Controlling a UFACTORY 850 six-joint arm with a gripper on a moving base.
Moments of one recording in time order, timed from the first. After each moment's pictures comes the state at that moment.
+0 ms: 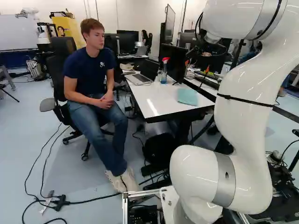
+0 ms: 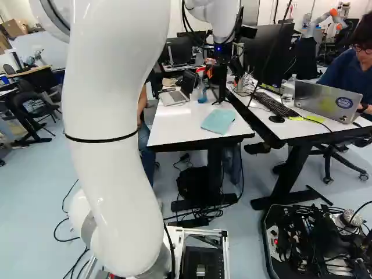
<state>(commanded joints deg) -26.2 -18.2 -89.8 13.9 -44.4 0.0</state>
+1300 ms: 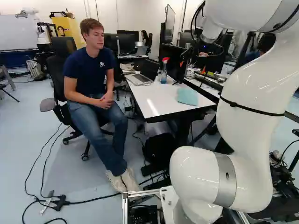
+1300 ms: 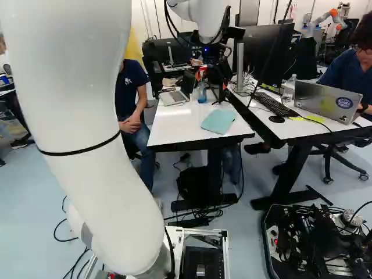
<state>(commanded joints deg) -23.1 -9.3 -79.5 13.9 -44.4 0.0</state>
